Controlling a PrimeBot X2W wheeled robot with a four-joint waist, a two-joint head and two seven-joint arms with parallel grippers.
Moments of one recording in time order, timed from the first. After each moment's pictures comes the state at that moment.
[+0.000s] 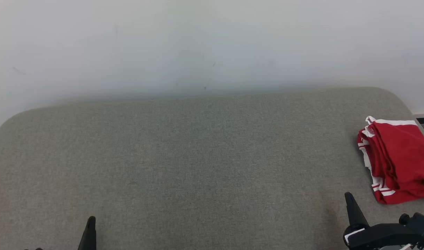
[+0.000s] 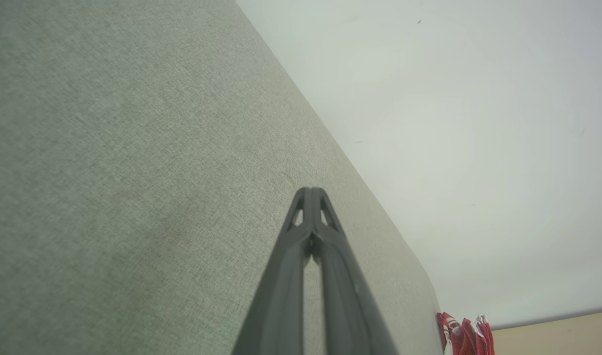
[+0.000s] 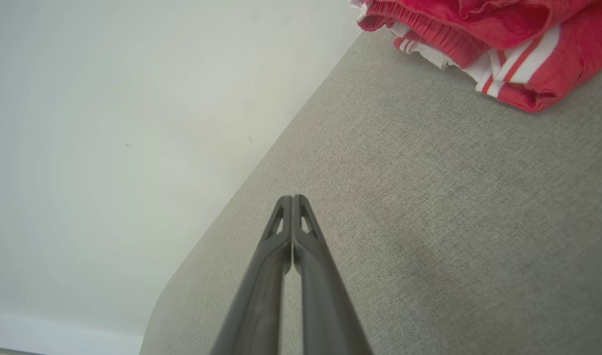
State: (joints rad) left arm -0.02 0.05 0.10 0.32 -0.97 -0.13 -0.05; right arm -0.08 -0.10 -0.03 0.36 0.96 0.13 0.00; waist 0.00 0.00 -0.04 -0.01
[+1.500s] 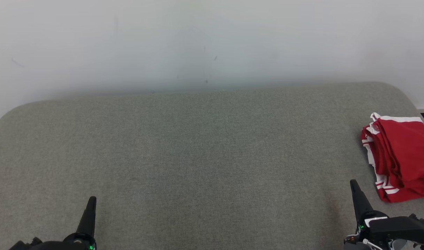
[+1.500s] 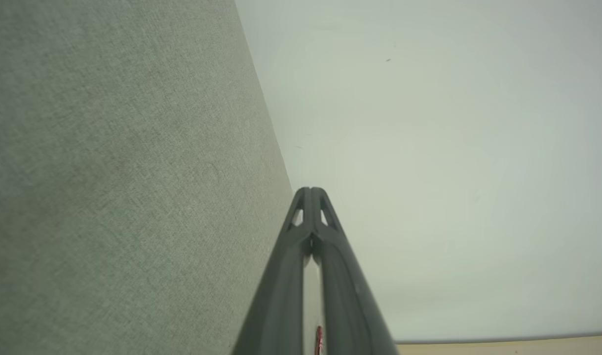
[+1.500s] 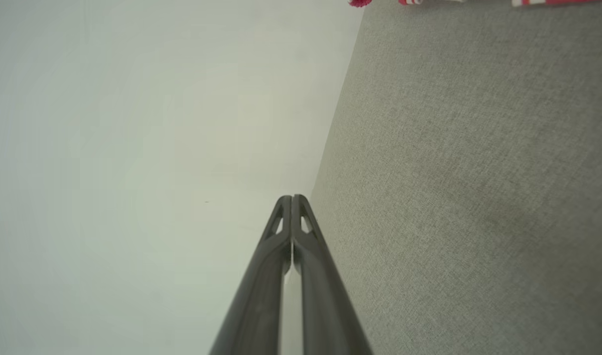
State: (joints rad) left arm -0.08 0.05 0.11 0.27 -1.41 -0.13 0.06; right arm -0.10 -0.07 -0.09 0.28 1.40 0.13 0.08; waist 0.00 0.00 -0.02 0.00
